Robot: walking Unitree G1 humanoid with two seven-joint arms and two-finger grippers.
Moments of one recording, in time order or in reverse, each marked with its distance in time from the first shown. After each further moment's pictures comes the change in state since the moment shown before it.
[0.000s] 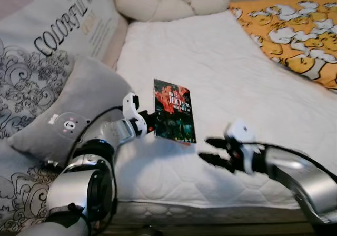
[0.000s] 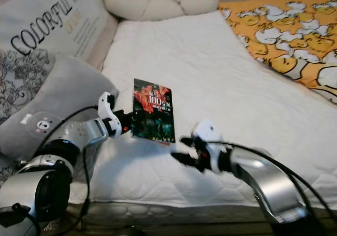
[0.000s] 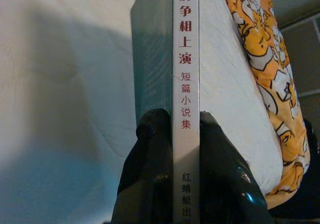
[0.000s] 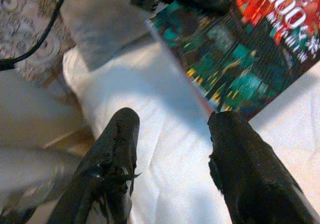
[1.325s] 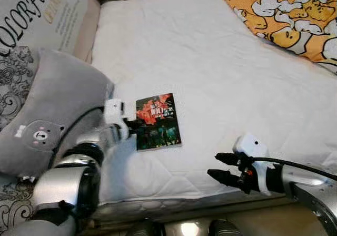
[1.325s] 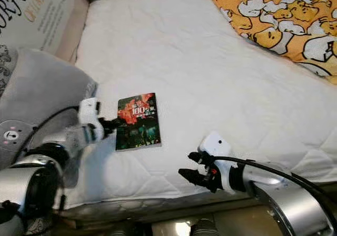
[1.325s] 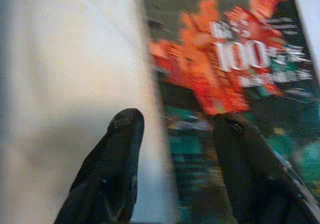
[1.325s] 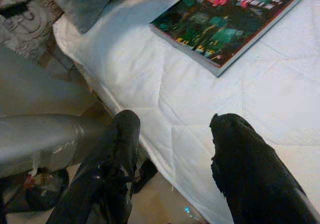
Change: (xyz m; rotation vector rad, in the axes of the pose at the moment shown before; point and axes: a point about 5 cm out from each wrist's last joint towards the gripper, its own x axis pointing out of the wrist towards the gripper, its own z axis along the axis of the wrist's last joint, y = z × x) left arm -0.032 0.051 0.026 0.442 -0.032 0.411; right arm -0.023 0.021 -0.004 0.043 0.088 -0.033
